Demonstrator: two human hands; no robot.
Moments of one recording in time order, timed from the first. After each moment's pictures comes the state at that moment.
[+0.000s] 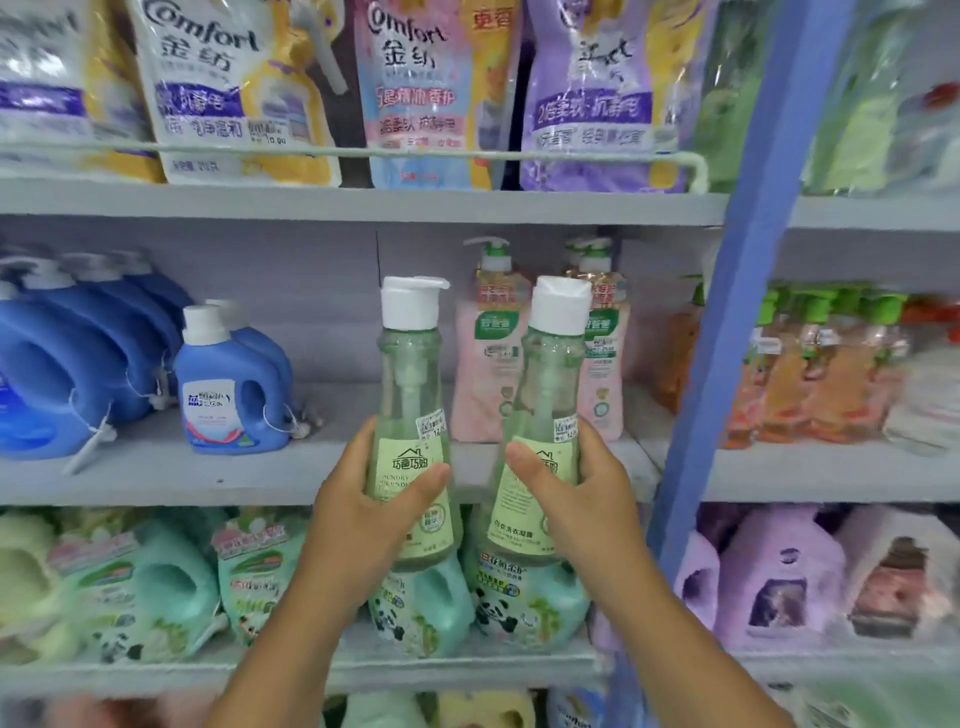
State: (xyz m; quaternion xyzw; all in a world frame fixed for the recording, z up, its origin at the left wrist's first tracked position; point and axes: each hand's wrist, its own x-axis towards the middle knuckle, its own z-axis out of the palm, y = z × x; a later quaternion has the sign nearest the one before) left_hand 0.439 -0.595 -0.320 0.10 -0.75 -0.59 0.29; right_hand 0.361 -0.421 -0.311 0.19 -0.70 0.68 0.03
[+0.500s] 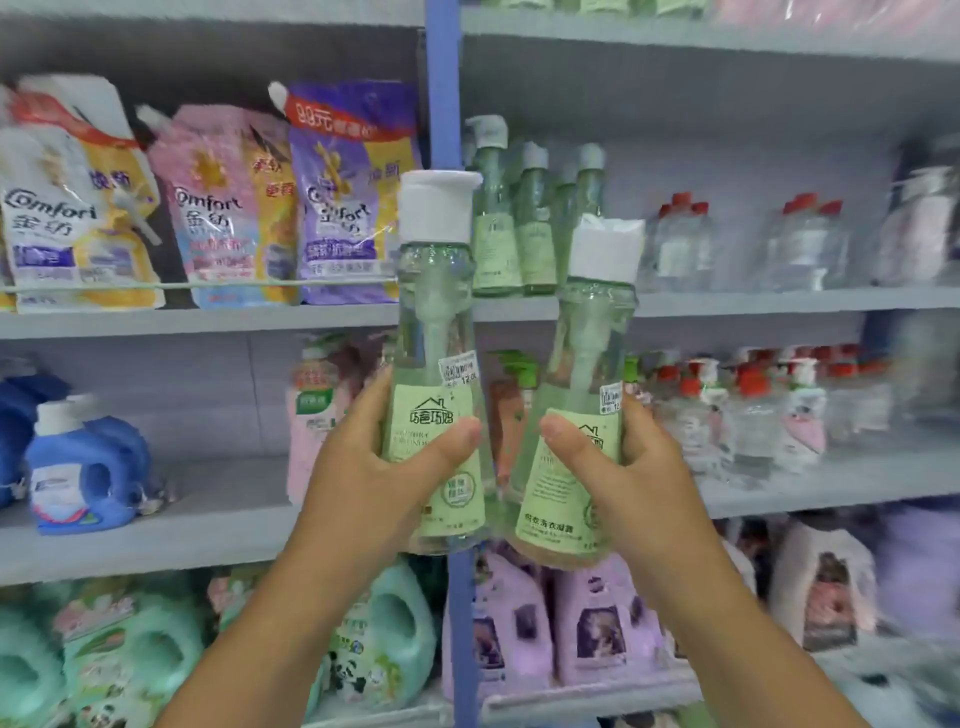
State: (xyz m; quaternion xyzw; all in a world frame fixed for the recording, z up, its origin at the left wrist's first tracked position) left_hand 0.453 -0.332 -0.198 -0.05 -0.74 -0.59 0.33; right_hand 0.398 -0.145 -0.204 0.23 -0.65 0.72 0.09
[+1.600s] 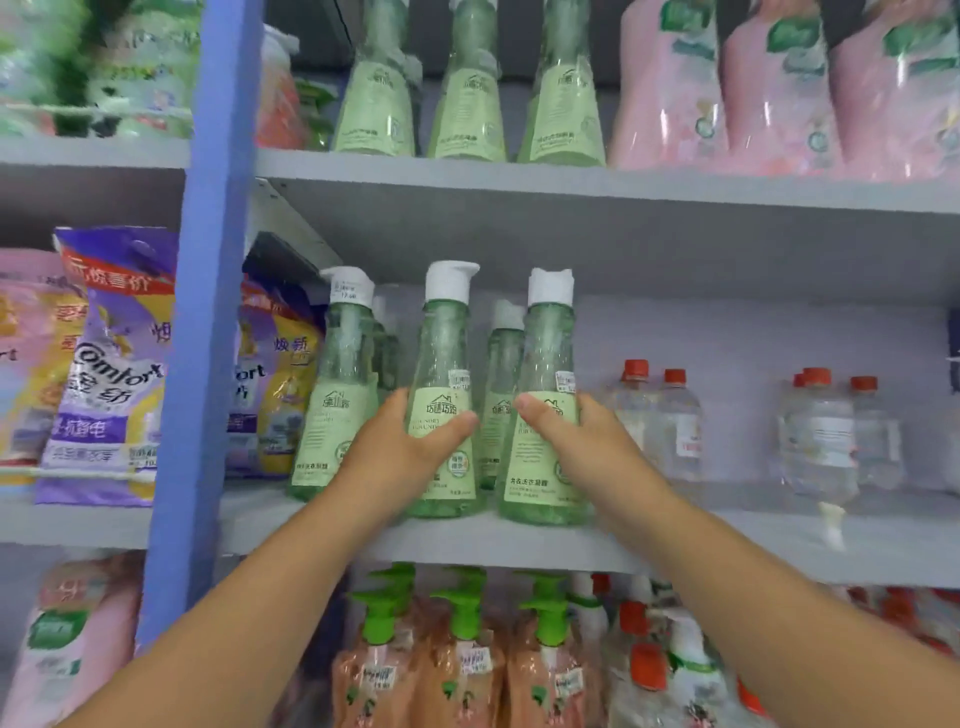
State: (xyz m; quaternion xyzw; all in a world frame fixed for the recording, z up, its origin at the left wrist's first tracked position) left_hand 0.130 -0.237 -0.052 0.06 -0.81 -0.42 0.41; right_hand 0.053 -0.058 -0.040 0.31 -0.72 0.61 0.13
